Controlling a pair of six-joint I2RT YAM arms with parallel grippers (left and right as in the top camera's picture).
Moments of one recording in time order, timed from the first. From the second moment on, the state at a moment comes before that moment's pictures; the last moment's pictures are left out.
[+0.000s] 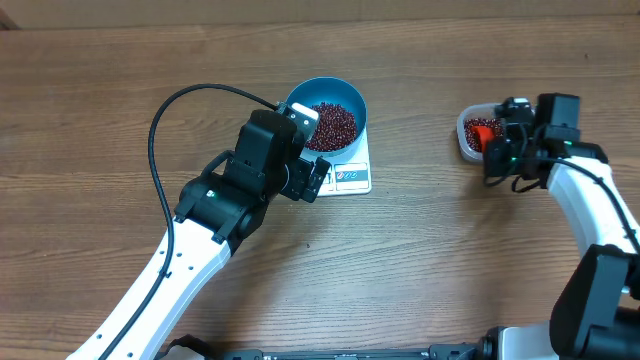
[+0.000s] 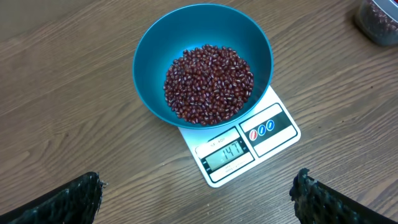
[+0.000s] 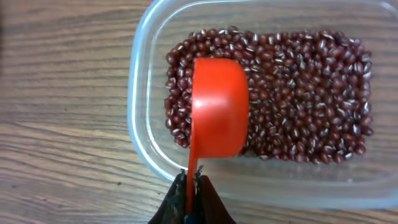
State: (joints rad) left arm -0.51 1.31 1.14 -0.63 -0.10 0.00; right arm -0.21 1.63 1.06 -0.55 -0.26 -0.22
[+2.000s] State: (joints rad) left arm -0.51 1.31 1.14 -0.63 -0.10 0.00; right arm -0.14 1.63 1.06 -0.17 -1.17 0.03
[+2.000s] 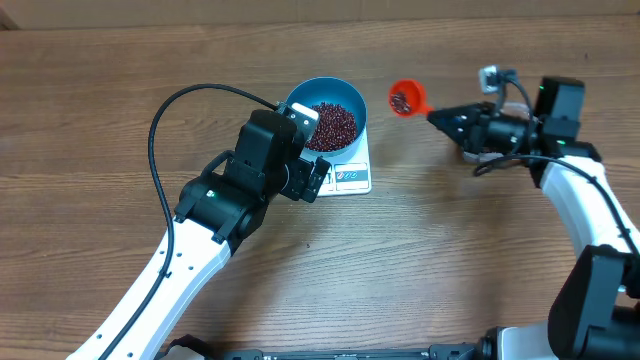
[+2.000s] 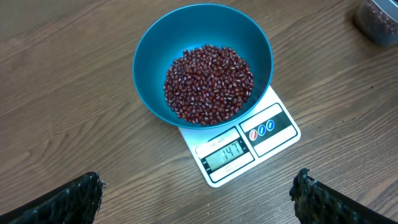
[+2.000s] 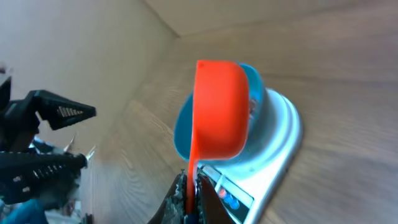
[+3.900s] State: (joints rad) left arm -0.51 1.31 1.14 -0.63 -0.10 0.00; right arm 0.17 1.63 1.06 -0.03 -0.76 -0.32
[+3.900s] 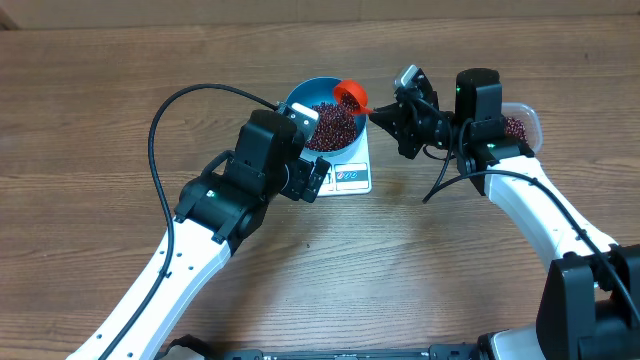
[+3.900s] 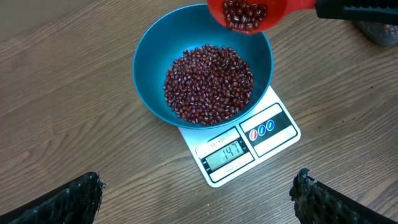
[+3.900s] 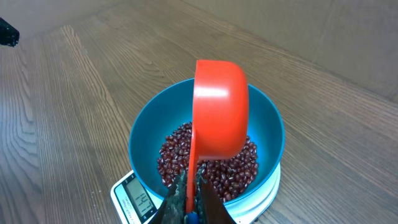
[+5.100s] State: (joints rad) left arm -0.51 1.31 1.14 -0.63 -0.10 0.00; right arm 0.17 1.63 1.06 -0.03 -0.80 0.12
